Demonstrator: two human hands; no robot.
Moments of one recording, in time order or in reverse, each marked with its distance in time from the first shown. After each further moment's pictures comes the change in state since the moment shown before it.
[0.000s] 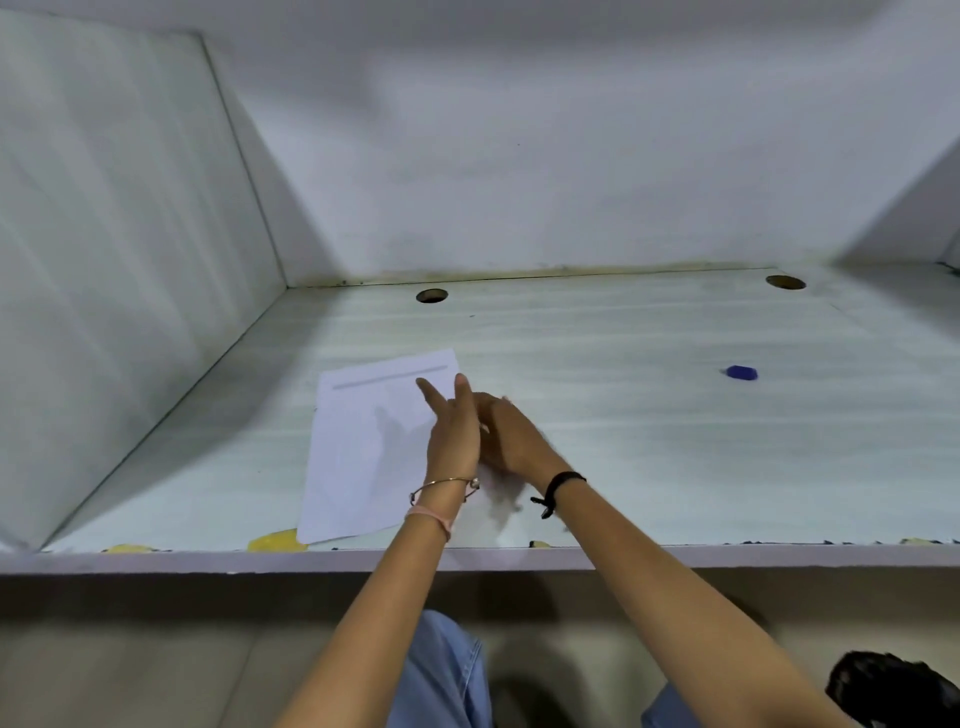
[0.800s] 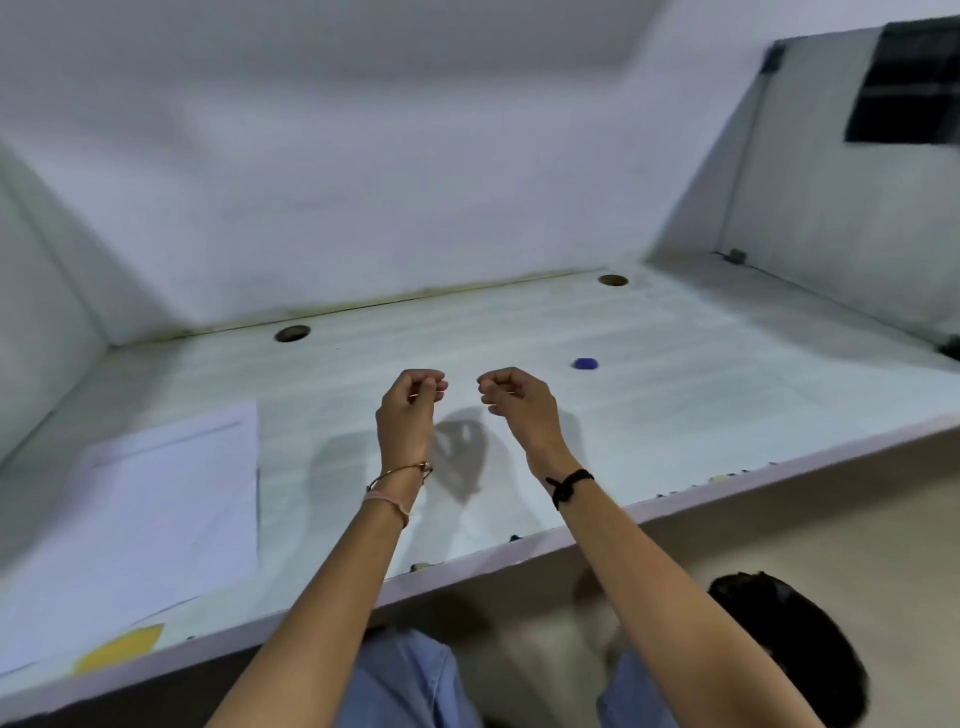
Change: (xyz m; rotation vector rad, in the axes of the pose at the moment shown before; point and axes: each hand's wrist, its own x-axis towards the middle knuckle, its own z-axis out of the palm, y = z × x) left_hand 0.013 0.015 0.088 -0.142 -0.155 0.429; right_hand -0.081 0.039 -0.113 0.650 0.671 0.350
